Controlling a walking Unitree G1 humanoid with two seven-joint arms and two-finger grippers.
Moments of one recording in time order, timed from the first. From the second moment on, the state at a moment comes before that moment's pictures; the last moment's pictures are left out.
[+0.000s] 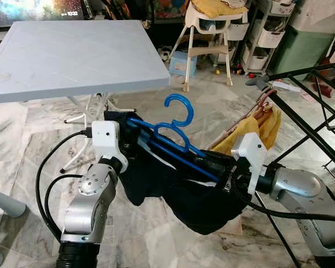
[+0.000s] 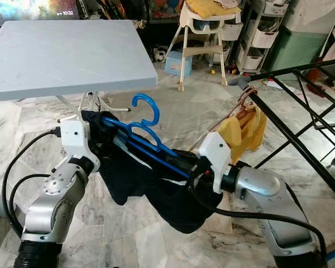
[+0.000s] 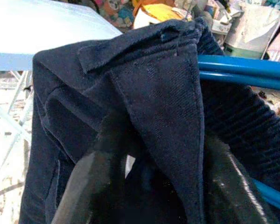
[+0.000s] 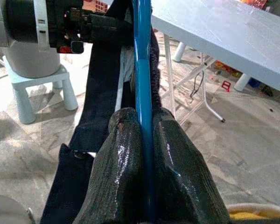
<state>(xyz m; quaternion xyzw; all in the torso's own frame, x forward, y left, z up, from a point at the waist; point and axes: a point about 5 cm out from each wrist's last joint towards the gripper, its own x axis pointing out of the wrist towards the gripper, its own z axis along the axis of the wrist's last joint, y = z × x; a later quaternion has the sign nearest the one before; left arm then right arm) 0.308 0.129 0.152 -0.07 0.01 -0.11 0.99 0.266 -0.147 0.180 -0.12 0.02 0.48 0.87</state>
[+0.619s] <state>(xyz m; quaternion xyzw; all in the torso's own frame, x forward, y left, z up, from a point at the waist) 0.310 0.136 0.148 -0.06 0.01 -0.08 0.99 0.265 -0.145 0.177 -0.14 0.02 0.49 0.86</state>
